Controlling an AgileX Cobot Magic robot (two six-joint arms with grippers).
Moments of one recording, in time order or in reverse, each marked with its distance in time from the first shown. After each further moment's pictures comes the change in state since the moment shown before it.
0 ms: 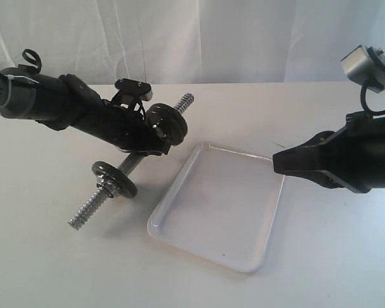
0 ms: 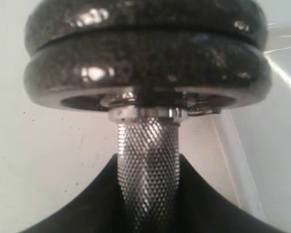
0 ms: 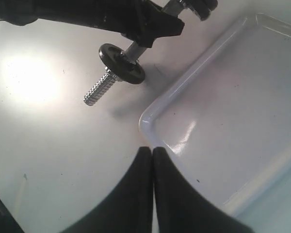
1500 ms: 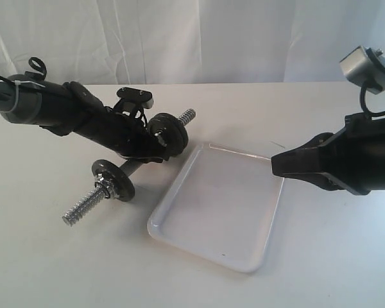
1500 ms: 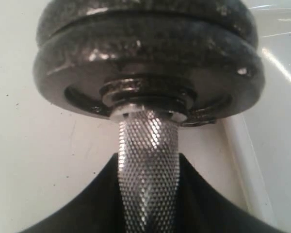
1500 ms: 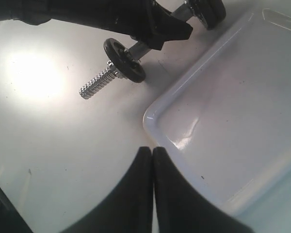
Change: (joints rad) left arm 0.000 0.039 -0.006 -0.004 0.016 -0.014; right arm 0.000 0.000 0.000 0.000 0.017 0.000
